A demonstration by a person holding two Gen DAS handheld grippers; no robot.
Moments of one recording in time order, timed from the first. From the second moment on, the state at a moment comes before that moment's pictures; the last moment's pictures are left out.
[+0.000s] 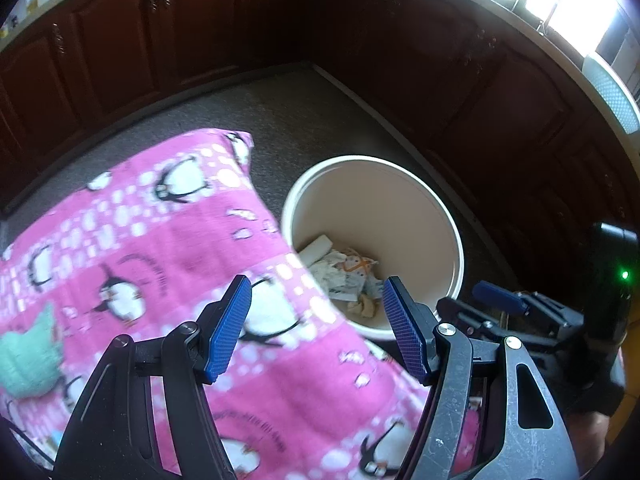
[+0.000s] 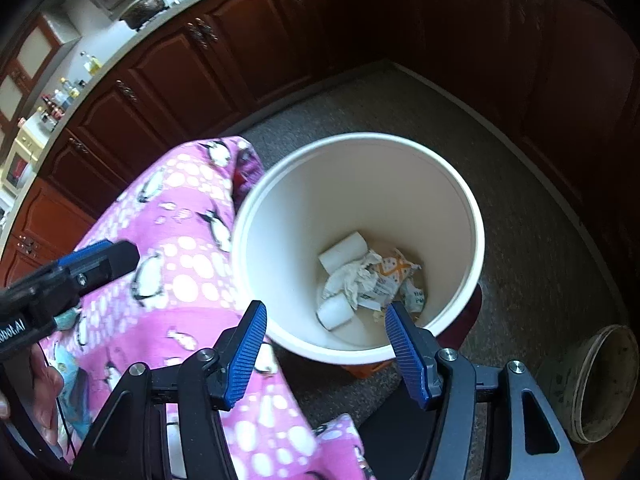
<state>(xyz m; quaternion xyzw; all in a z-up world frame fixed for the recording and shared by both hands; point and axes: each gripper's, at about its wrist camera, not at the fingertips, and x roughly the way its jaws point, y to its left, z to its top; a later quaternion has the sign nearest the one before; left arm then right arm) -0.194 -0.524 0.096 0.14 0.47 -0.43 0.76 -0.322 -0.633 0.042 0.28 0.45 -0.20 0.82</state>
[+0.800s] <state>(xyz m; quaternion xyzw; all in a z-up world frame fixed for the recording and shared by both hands) -0.182 -0.318 0.151 0.10 0.45 -0.37 0.81 -0.277 -0.490 0.108 0.22 0.43 -0.10 0.87</state>
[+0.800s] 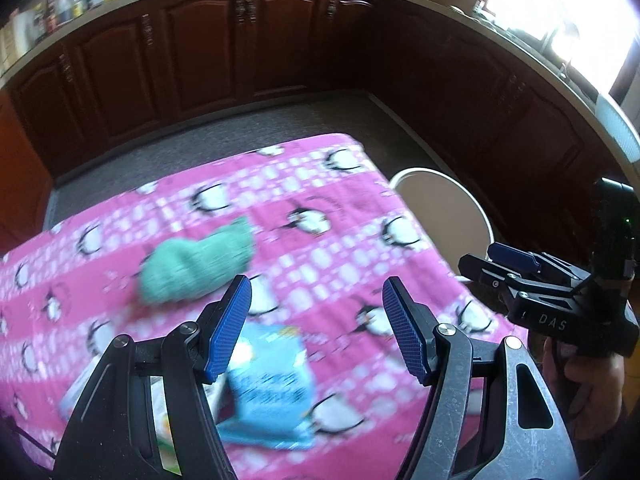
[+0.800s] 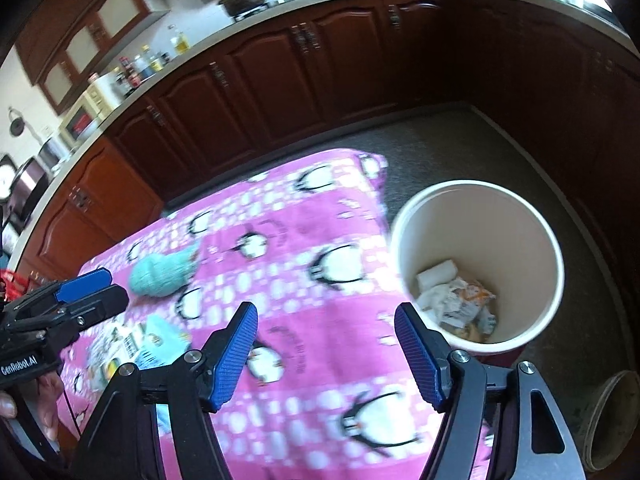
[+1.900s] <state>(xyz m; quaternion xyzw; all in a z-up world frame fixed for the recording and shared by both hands) -0.121 -0.072 0.048 0.15 0.54 -0.25 0.79 -0.194 -0.340 0.052 0.19 0.54 0.00 0.82</state>
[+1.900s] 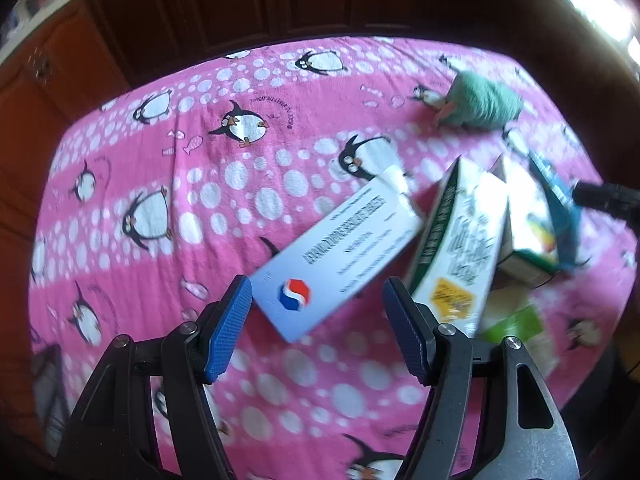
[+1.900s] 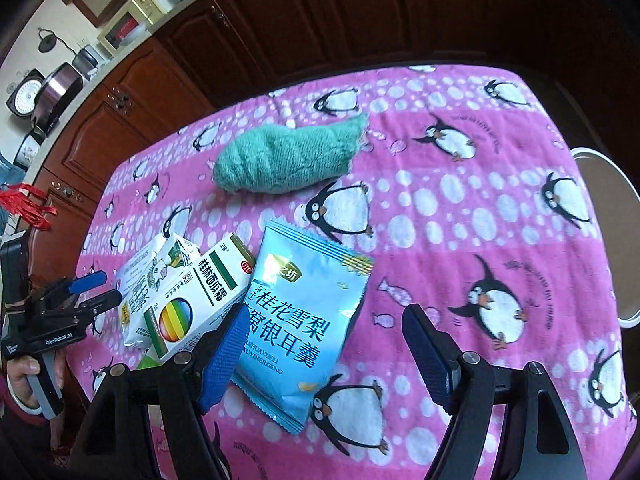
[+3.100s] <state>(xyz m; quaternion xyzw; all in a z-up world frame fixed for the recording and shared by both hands) -0.113 -0.103 0.099 0.10 0.49 -0.28 0.82 -0.212 -0.339 0.089 0.17 0.48 0.05 0.86</state>
